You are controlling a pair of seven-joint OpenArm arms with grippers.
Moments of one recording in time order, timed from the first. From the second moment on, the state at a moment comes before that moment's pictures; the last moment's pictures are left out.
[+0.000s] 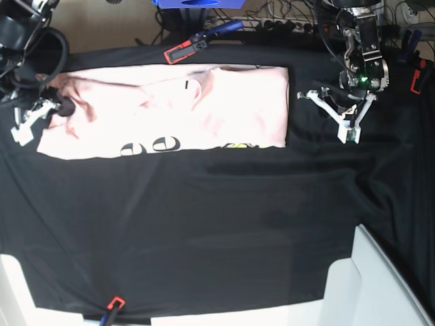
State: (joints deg) left arm 14.9 -8.0 -17.7 79.7 -5.7 -18.7 37.6; right arm -1.0 13.0 40.0 55.9 33.4 40.8 -66.5
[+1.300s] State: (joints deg) left arm 12.6 -6.5 -9.9 76.7 -8.4 -19.9 33.7; right arm 0.2 19.7 32.7 83.9 9.0 34.5 -66.0
